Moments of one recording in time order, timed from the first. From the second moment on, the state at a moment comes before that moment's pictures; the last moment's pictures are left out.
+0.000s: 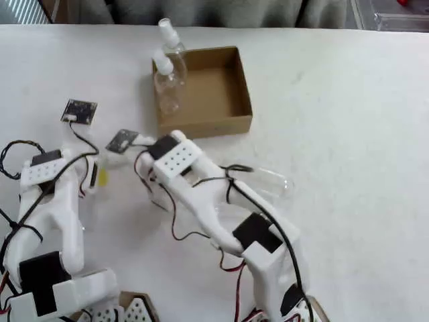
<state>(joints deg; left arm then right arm) -24.4 -9.2 43.6 47.8 -22.3 -46.8 22.6 -4.1 77.9 18.3</state>
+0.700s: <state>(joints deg) -24.3 -13.9 43.6 49.7 -22.3 -34.6 -1.0 -21.2 96.9 18.3</state>
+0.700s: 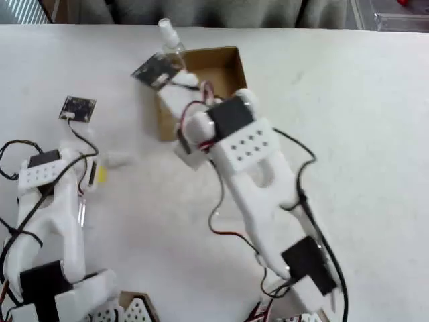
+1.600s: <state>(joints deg) 1.2 -62.2 51.2 51.6 -4.3 -24.2 -39.6 -1.8 68.7 18.2</state>
